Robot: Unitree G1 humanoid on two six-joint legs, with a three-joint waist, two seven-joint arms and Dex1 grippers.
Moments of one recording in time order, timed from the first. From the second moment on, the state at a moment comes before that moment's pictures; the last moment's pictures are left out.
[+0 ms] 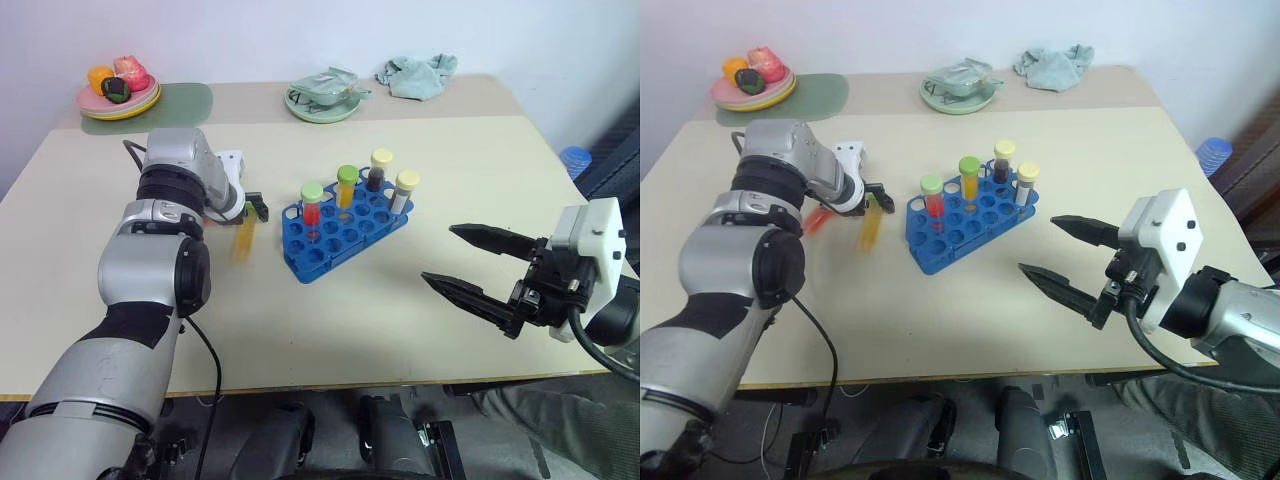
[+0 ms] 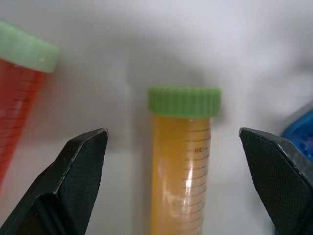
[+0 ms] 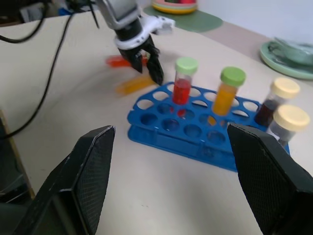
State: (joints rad) left arm -1.39 0.33 0.17 1.11 -0.14 1.30 -0.12; right arm 0.08 -0.99 -0.60 -0.88 1.19 0.79 0.49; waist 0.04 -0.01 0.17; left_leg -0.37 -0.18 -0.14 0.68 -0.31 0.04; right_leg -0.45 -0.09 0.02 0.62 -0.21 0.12
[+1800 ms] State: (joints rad) left arm -0.70 0.14 -0.14 0.26 -0.37 0.16 -0.99; right arm -0.02 -0.94 -0.49 -0.82 1.00 0.74 0.52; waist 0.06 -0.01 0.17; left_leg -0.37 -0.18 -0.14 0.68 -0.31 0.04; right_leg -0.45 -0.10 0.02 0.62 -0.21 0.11
